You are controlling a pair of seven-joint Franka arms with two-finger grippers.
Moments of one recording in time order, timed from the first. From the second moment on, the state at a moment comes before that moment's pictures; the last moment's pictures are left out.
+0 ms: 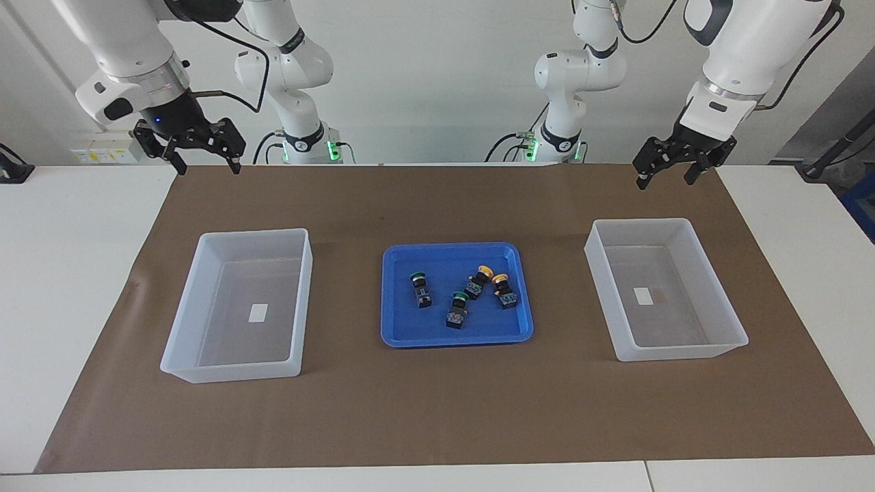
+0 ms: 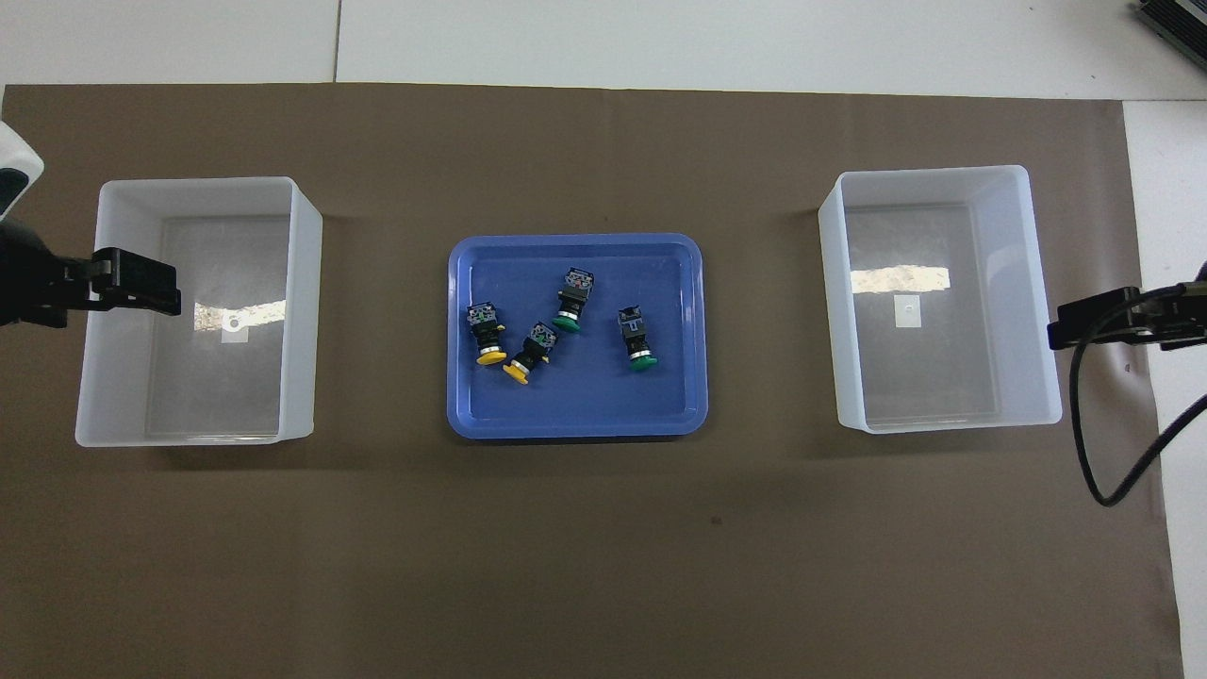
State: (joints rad) left arm -0.02 -0.03 -0.08 -1.60 -0.01 1.58 -0.14; right arm 0.11 -0.06 -0.12 -1.60 0.01 1.51 0.01
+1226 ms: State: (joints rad) left arm -0.21 -0.03 -0.11 -1.88 -0.02 1.98 -0.30; right arm 0.47 0.26 -0.11 -1.81 0.10 2.15 0.27
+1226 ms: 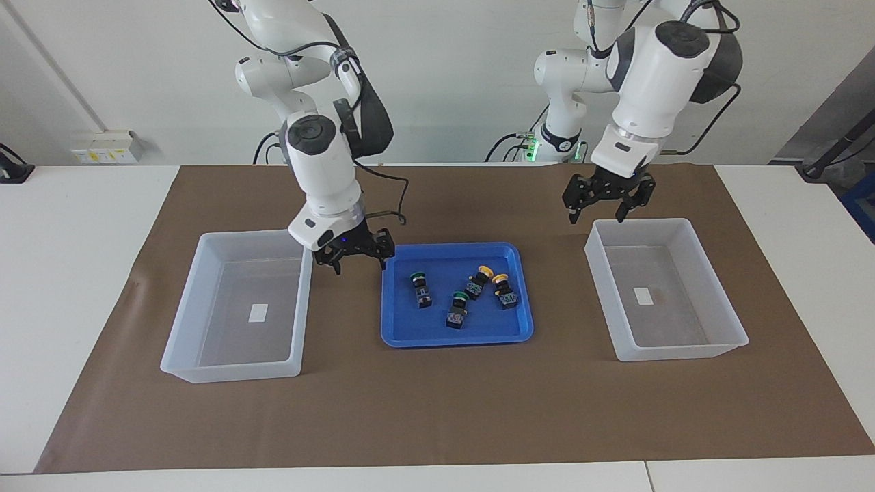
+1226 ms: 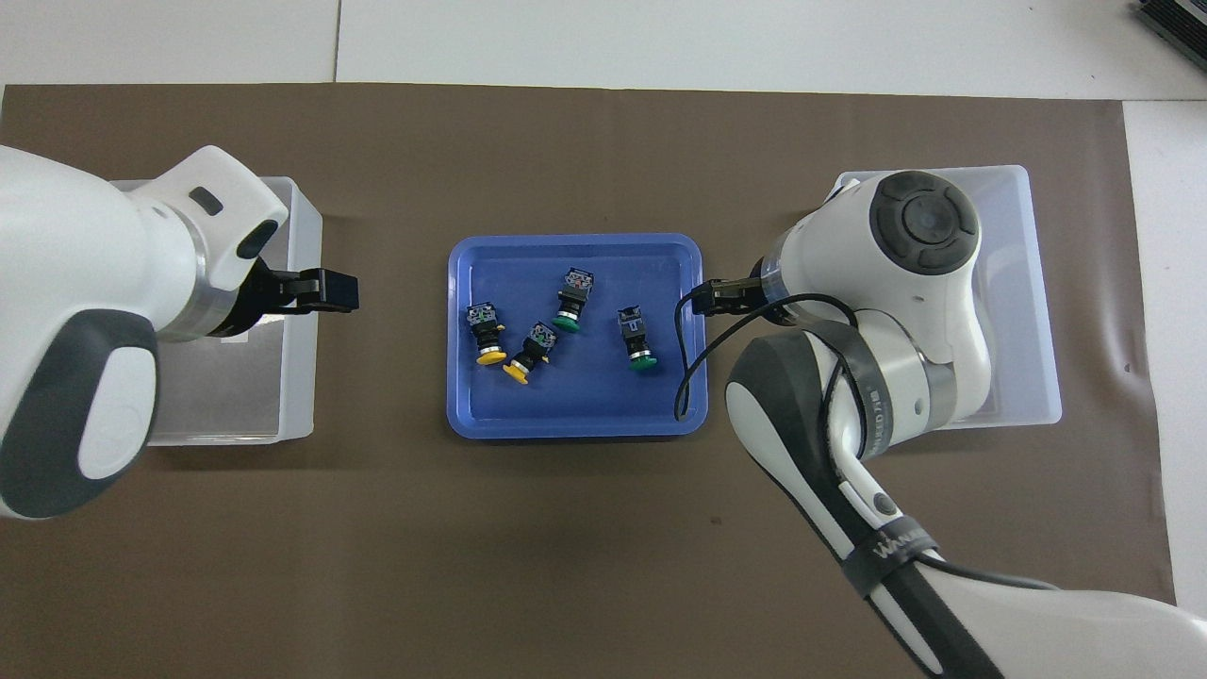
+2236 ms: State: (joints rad) left arm -0.35 0.20 -0.11 -2.06 -0.02 2.50 -0.57; right arm 0.61 0.46 -0.10 -1.84 0.15 2.49 0.27
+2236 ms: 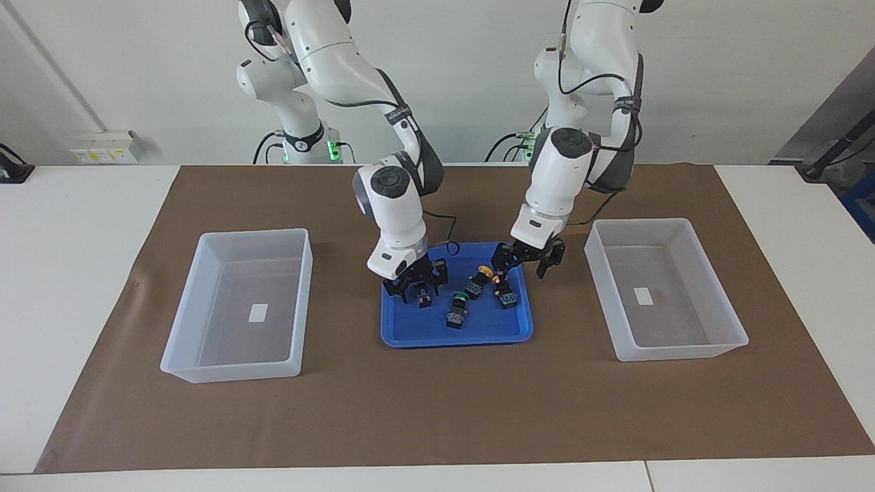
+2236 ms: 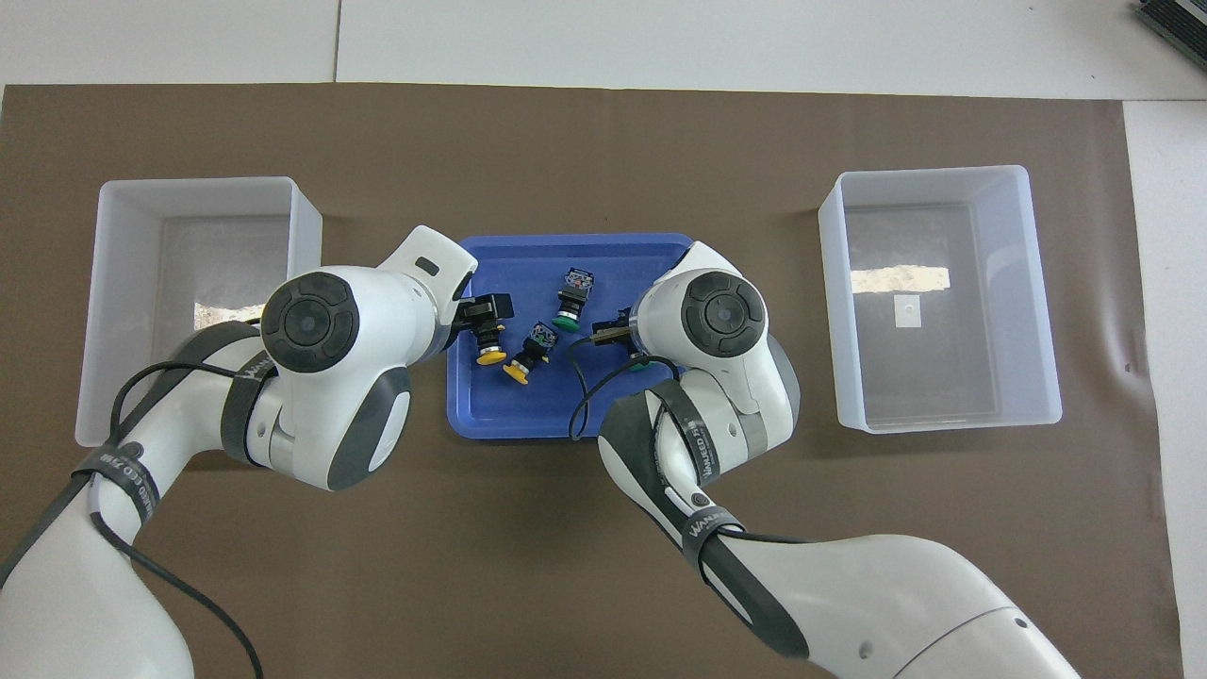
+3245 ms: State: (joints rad) left arm -0.38 0.32 -0.10 -2.07 -0.02 2.64 -0.68; right arm 0.31 0.17 -0.12 -1.81 0.15 2.16 0.17
